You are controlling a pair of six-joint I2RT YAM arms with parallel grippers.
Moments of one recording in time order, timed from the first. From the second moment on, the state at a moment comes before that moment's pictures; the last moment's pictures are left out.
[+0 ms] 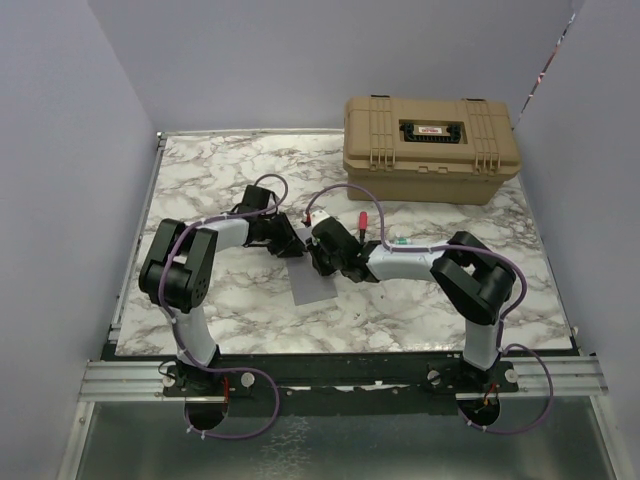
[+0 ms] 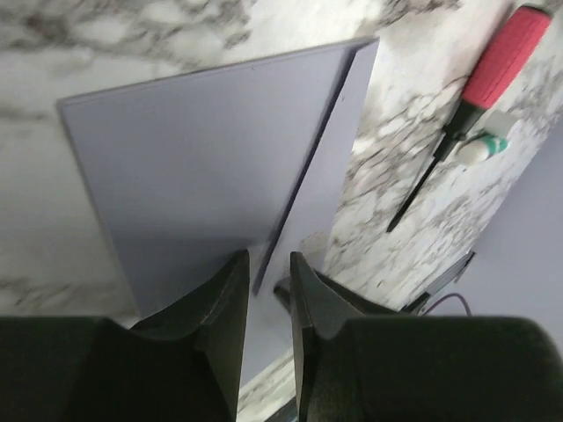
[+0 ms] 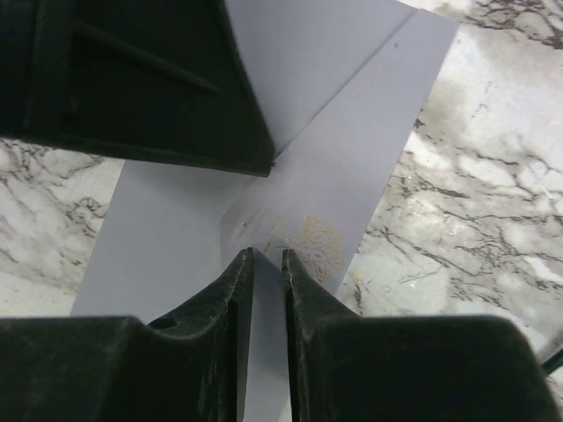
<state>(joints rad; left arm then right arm) -0.29 1.81 0.96 -0.17 0.52 -0.77 0.90 1.90 1.08 0.06 0.12 0.23</state>
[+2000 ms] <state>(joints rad) -0.23 1.99 0.90 0.25 0.74 -0.90 0.91 2.04 1.29 -0.02 0.19 0.16</state>
